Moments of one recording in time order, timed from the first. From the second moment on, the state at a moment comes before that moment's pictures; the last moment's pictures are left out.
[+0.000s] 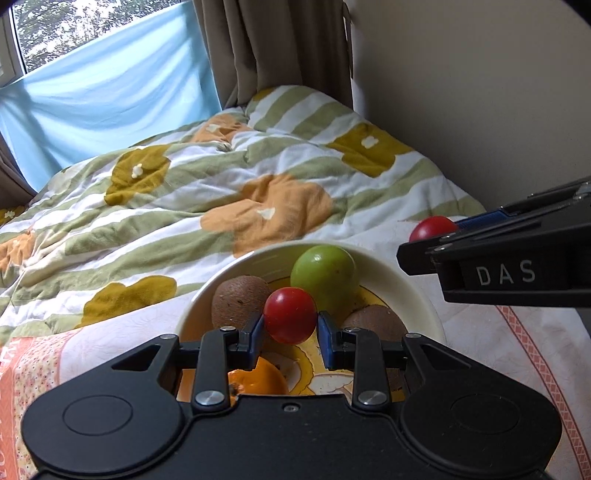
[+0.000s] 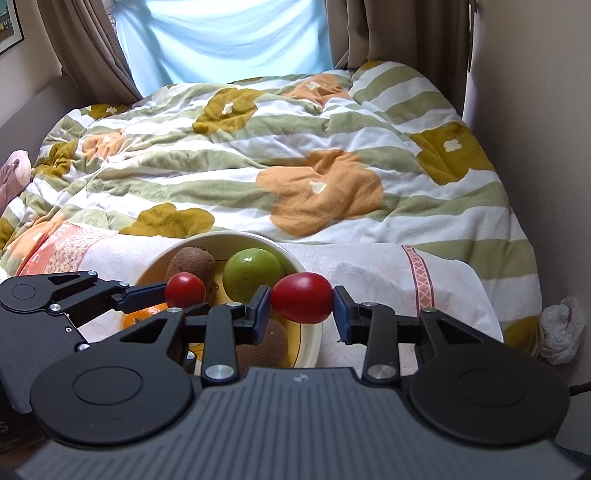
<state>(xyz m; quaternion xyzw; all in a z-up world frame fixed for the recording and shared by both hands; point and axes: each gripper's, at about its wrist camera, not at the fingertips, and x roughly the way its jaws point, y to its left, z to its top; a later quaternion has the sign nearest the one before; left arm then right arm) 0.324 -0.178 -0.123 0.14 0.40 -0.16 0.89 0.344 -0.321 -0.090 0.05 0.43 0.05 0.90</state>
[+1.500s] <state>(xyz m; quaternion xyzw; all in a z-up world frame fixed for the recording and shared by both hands) 0.291 -0.107 -0.089 0.07 0.41 -0.09 0.90 0.354 -0.311 -0.115 0.01 0.42 0.09 0.90</state>
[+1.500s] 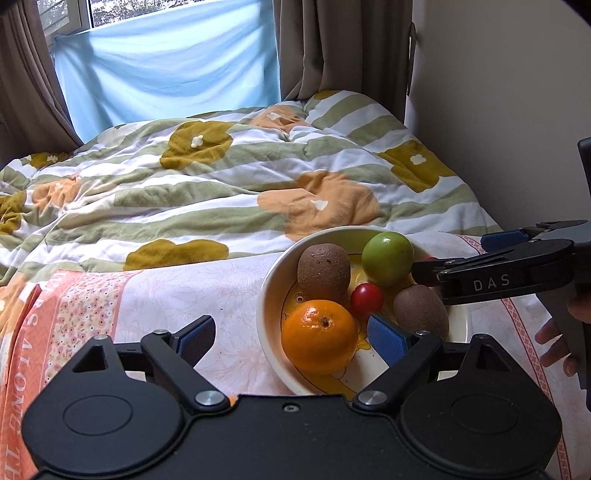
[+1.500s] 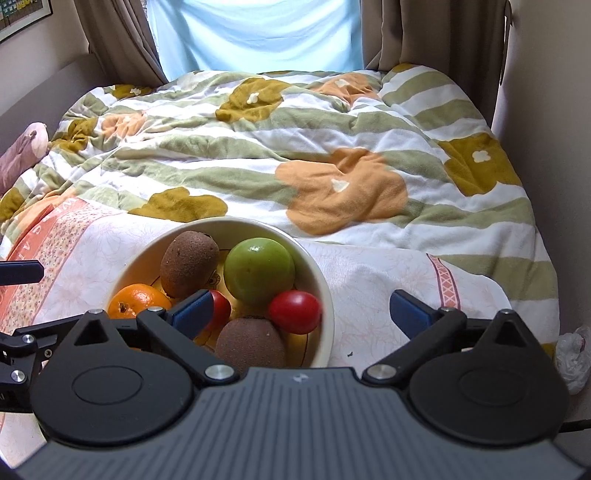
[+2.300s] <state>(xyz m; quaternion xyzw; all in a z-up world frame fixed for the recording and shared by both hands) 0.226 -0.074 -0.037 0.04 0.36 -0.09 0.93 0.282 -0.312 -0.050 0.01 0.38 0.07 0.92</state>
